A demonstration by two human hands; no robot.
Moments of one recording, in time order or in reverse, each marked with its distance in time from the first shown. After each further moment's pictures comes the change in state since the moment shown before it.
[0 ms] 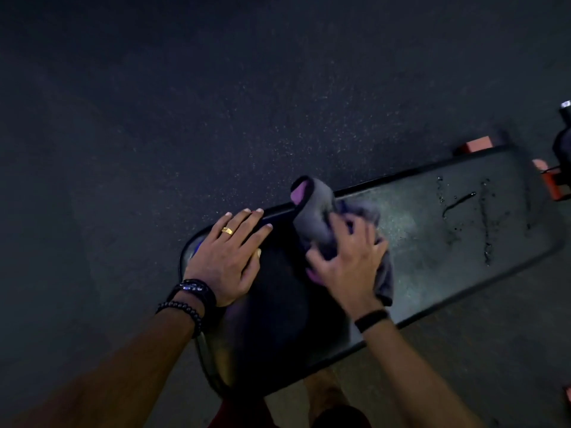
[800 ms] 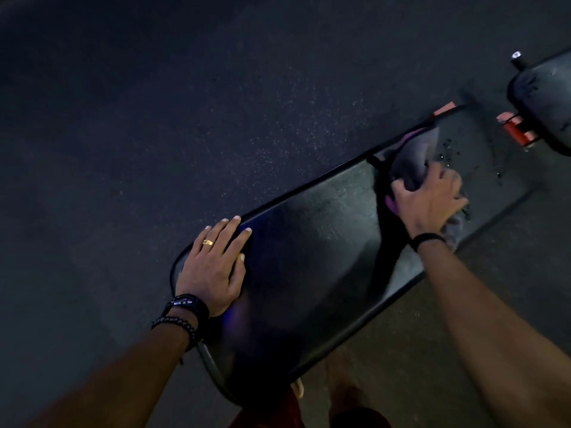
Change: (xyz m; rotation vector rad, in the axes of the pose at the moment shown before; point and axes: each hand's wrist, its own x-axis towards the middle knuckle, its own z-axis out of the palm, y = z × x) left_hand 0.000 0.000 0.005 -0.002 0.021 -0.006; right_hand 0.062 0.139 -0.031 -0.128 0.162 0.681
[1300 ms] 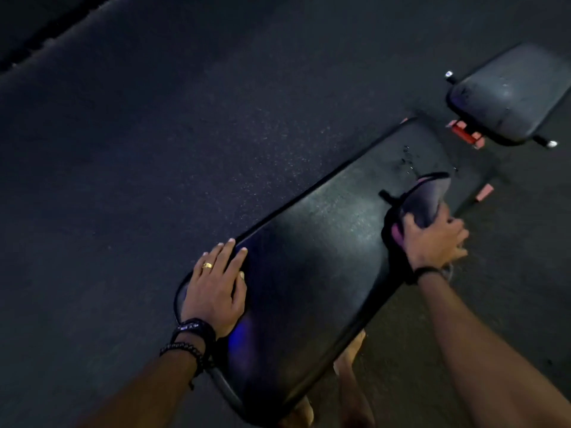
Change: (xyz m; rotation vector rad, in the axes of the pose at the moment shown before) left_hand 0.003 -0.001 -0.005 -0.009 0.030 0.004; right_hand -0.046 0.056 -0.013 0.164 0.080 0.350
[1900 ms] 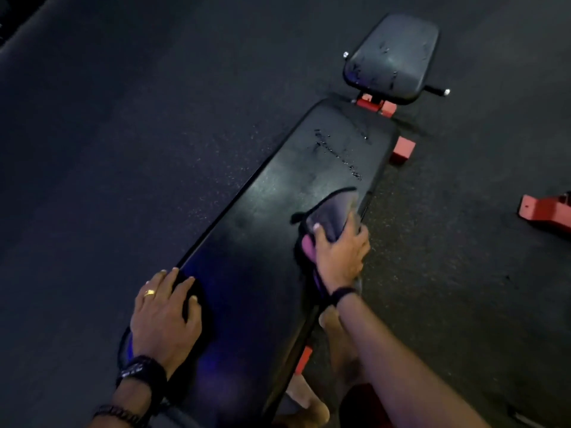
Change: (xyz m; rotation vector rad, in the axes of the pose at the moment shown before) left_hand 0.006 0.016 -0.015 0.087 -0.020 0.085; right_hand -0.103 0.019 0.001 0.340 -0.095 0.149
